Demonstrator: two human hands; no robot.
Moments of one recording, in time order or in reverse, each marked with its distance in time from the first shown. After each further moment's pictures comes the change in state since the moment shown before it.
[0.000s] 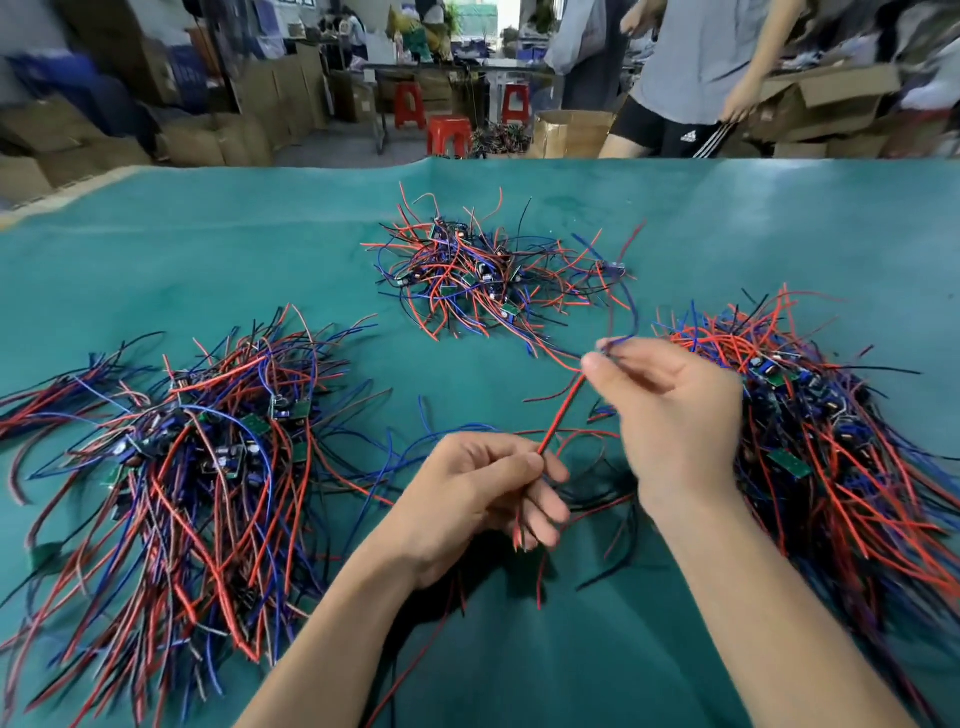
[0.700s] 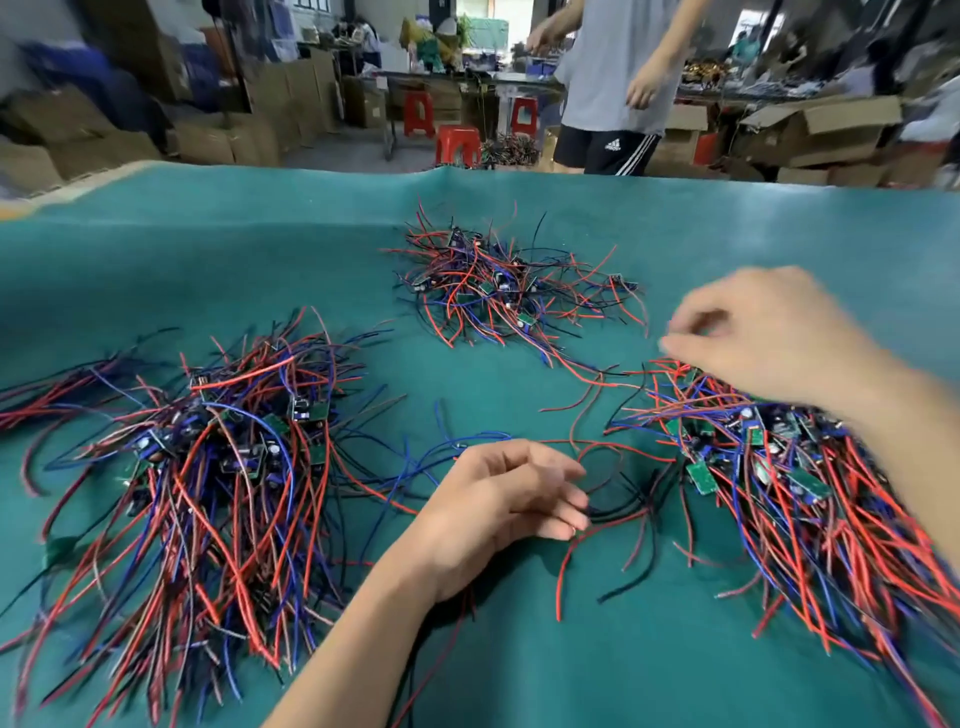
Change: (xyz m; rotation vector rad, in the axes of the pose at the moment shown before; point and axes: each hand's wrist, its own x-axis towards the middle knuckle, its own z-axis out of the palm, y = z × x) left_hand 0.008 -0.009 -0.004 -0.125 0.068 -0.031; right_hand 0.087 -0.064 -0.044 -1.321 -0.511 -0.371
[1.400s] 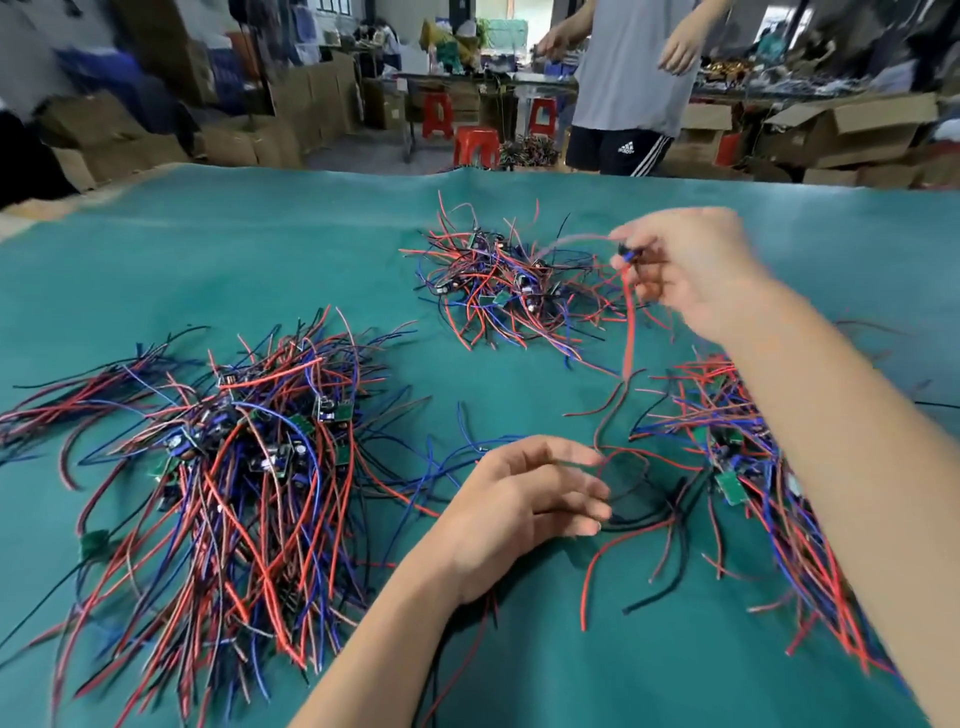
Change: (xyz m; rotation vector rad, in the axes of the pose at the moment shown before) left_hand -0.002 0.001 -0.002 -0.083 0.009 0.009; right_hand 0.086 -0.054 0.019 1.312 0.027 0.444
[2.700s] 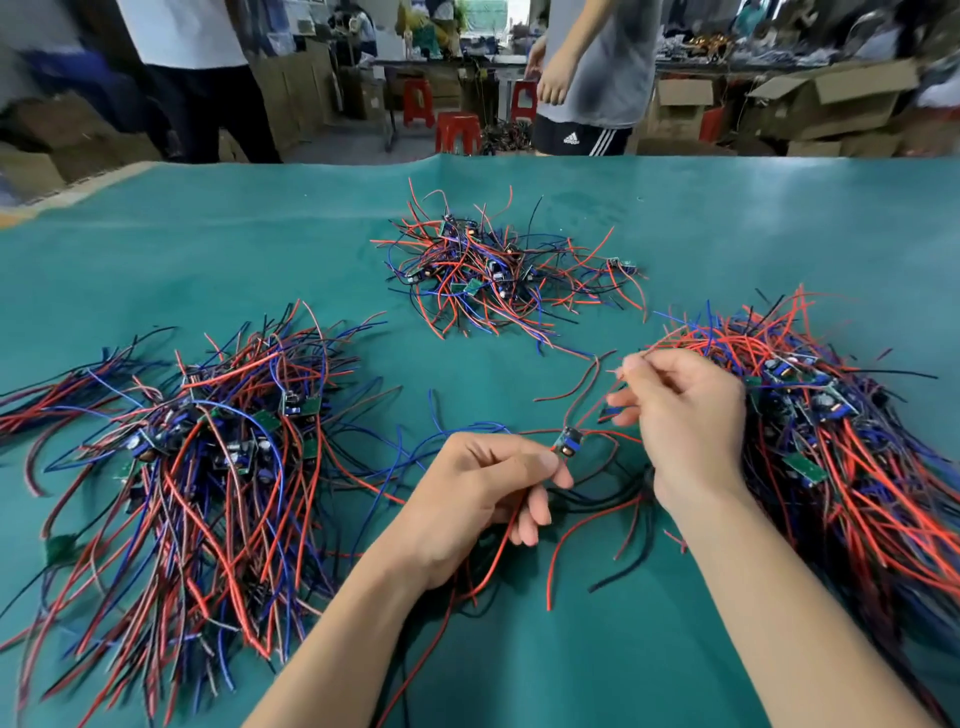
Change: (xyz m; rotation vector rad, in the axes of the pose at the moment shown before) left_hand -0.004 0.000 -0.003 0.302 -0.032 0.092; right_hand -0.085 0.126 -0.011 0.074 0.373 -0.181
